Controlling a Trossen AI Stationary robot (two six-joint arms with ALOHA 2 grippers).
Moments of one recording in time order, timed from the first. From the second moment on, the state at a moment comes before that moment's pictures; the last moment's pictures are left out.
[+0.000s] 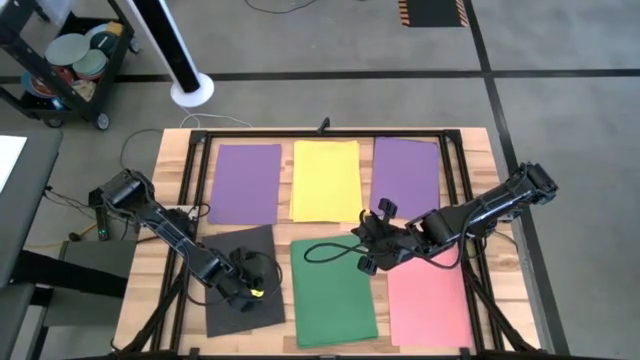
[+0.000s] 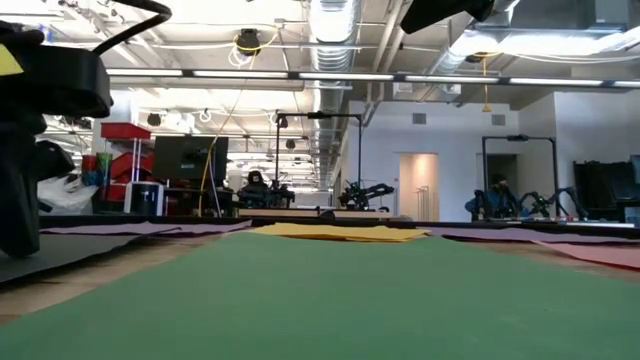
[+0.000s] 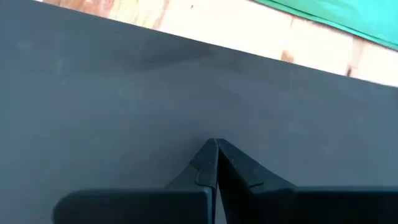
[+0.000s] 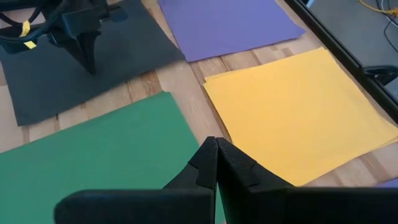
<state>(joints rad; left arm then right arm) -0.73 1.54 0.66 -0.32 -0.36 -1.07 0.43 1.50 1.29 -0.69 0.63 0.55</state>
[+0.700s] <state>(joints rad) -0.77 1.54 0.66 -0.27 -0.29 -0.95 0.43 1.50 1.29 -0.69 0.63 0.55</state>
